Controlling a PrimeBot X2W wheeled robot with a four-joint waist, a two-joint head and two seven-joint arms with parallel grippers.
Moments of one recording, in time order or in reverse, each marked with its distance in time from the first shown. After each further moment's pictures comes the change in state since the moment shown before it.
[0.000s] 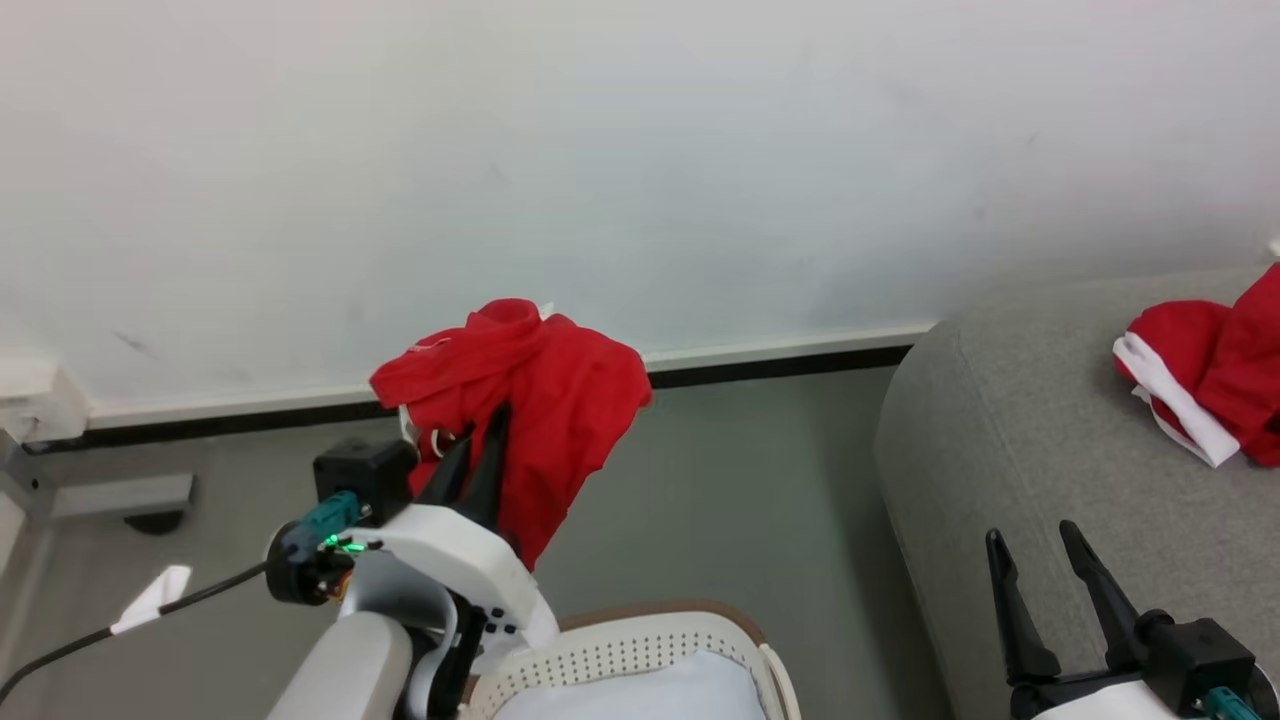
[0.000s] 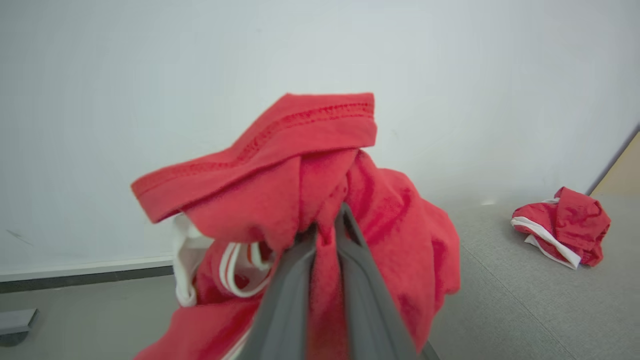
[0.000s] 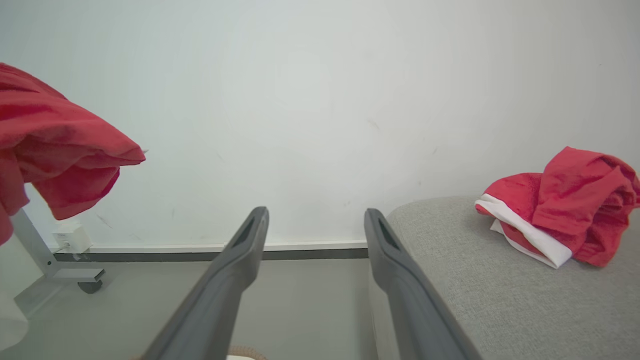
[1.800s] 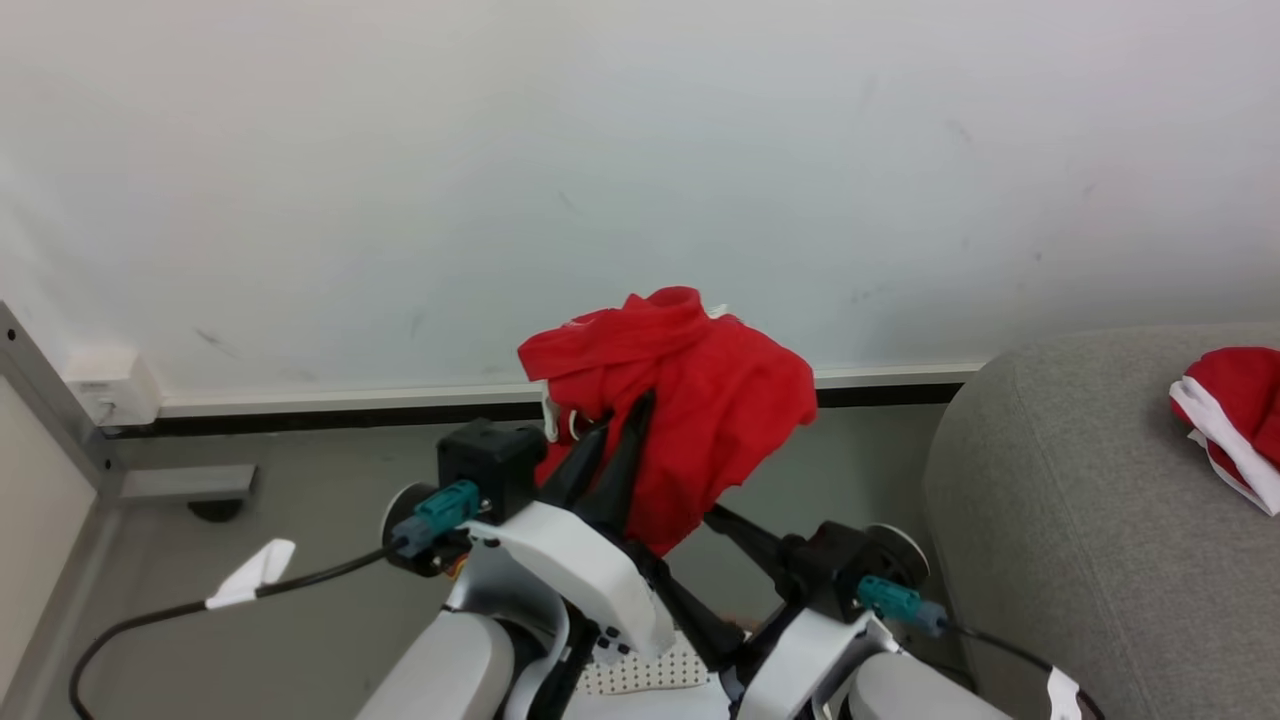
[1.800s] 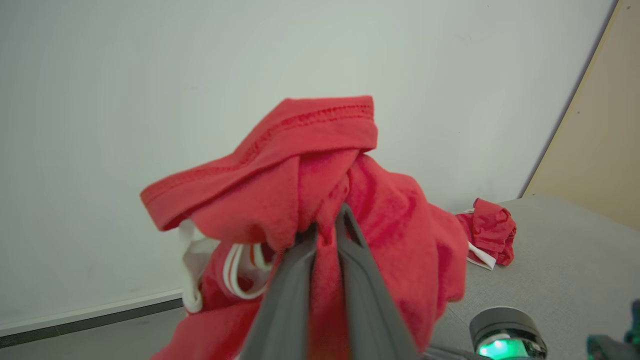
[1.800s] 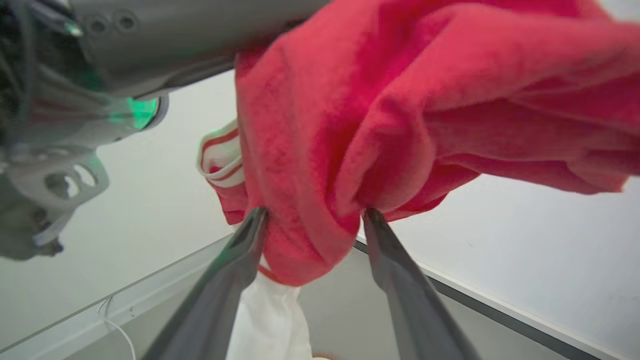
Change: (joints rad) left arm -0.013 -0.043 -0.148 -0.200 -0.003 0.021 0.100; right arm -0.438 0.039 0.790 0.245 0.327 0.000 0.000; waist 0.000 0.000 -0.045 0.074
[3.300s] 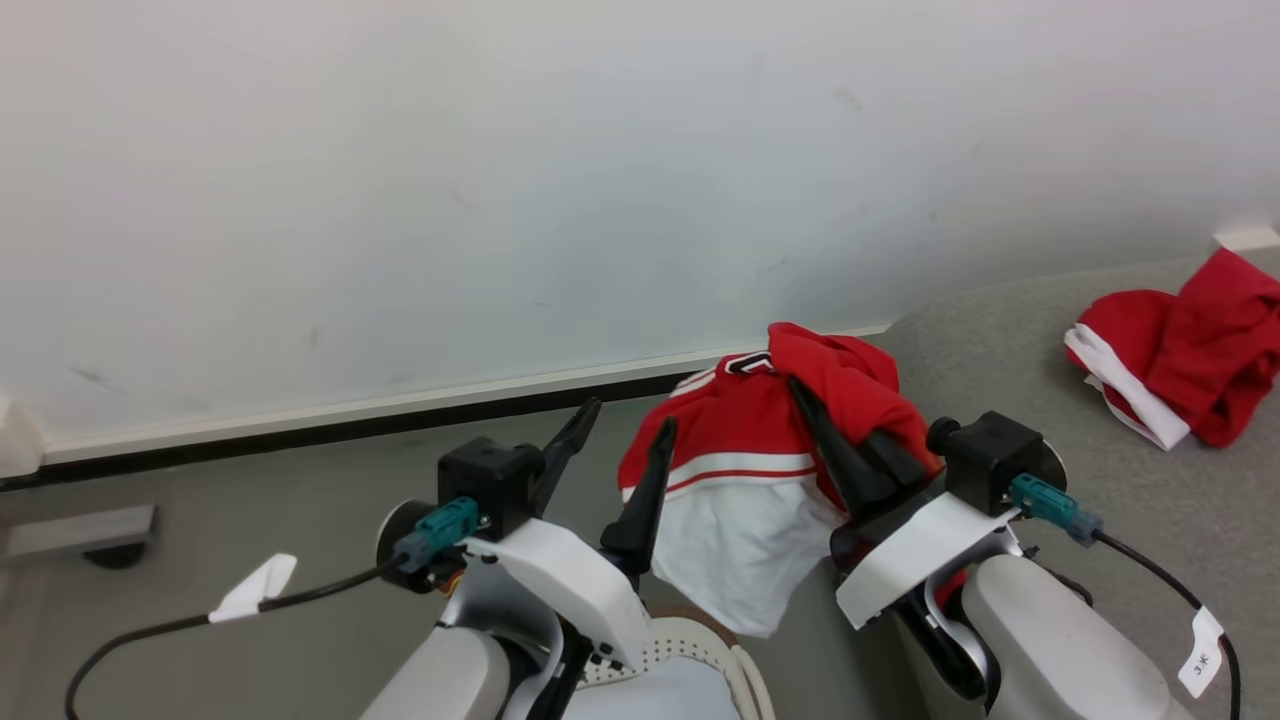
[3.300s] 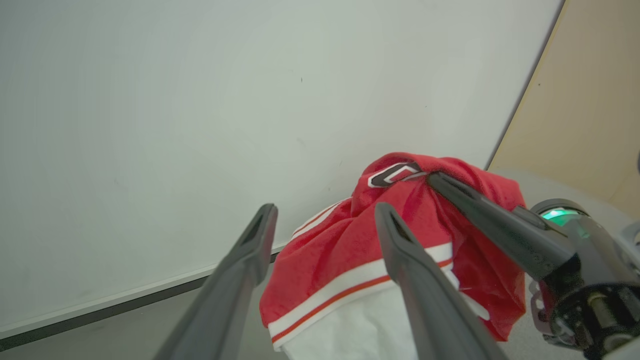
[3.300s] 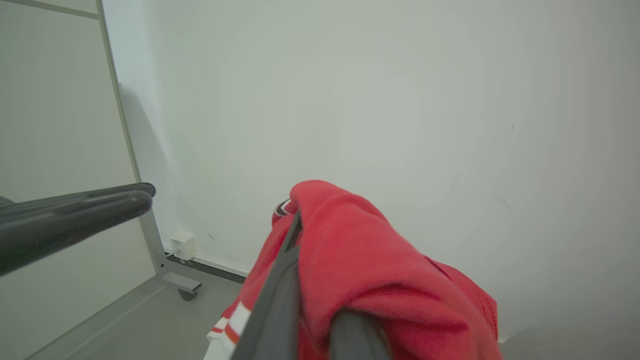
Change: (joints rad) left arm 0.010 0.030 -0.035 0.010 -0.008 0.021 -0.018; right arm -0.050 -0.078 -0.239 -0.039 -0.021 0.000 0.000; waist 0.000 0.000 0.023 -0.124
